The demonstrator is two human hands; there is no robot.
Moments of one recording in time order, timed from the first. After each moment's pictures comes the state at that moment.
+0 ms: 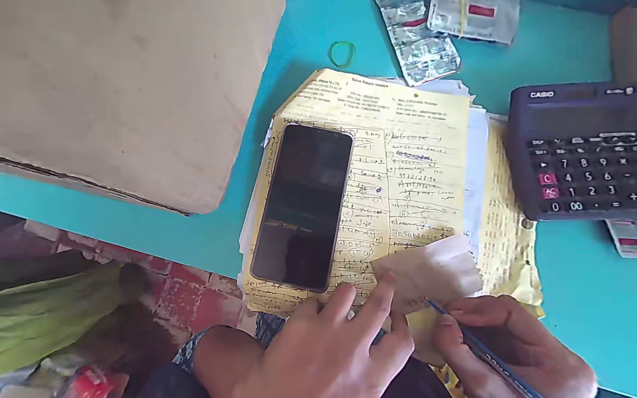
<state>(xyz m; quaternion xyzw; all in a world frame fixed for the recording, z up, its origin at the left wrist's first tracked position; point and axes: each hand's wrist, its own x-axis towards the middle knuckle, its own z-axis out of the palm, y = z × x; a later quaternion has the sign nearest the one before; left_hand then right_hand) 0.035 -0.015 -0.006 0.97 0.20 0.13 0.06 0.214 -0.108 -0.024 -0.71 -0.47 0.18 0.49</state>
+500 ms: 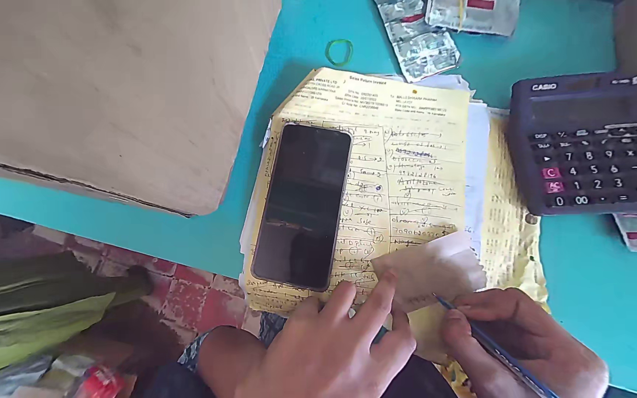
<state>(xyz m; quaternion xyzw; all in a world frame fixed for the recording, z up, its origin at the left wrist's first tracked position) 0.034 -0.015 -0.007 0.97 0.20 0.14 0.06 0.215 -0.107 -0.021 -0.73 -0.46 0.18 0.48</state>
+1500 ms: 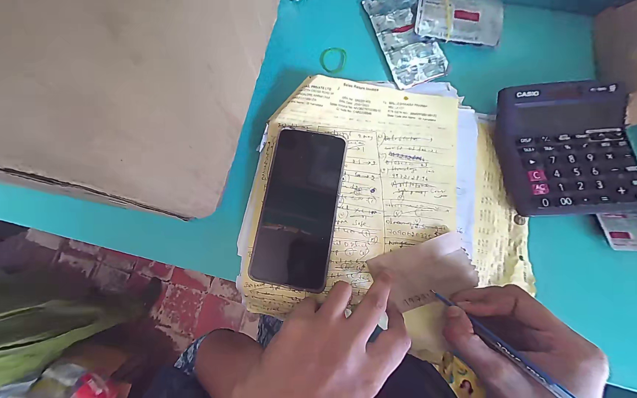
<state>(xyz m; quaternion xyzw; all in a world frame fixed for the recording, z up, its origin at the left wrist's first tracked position) 0.035 -0.015 -0.008 0.97 0.21 0.14 0.06 0.228 -0.109 -0.023 -0.70 -0.47 0.20 0.49</state>
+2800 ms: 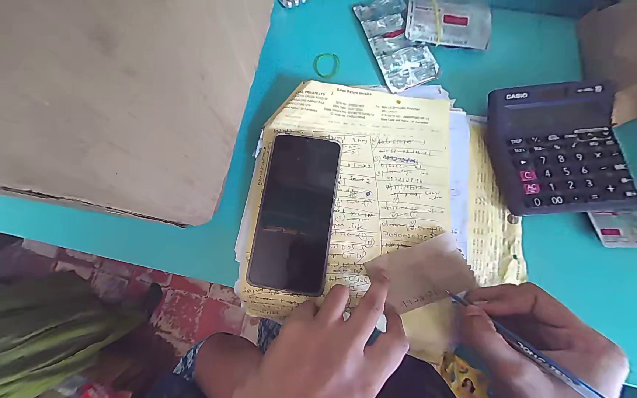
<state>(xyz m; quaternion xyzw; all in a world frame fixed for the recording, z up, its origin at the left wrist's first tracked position) 0.034 -0.014 -0.007 0.97 0.20 0.14 0.07 0.231 -0.109 -0.018 -0.71 -0.42 0.21 0.52</state>
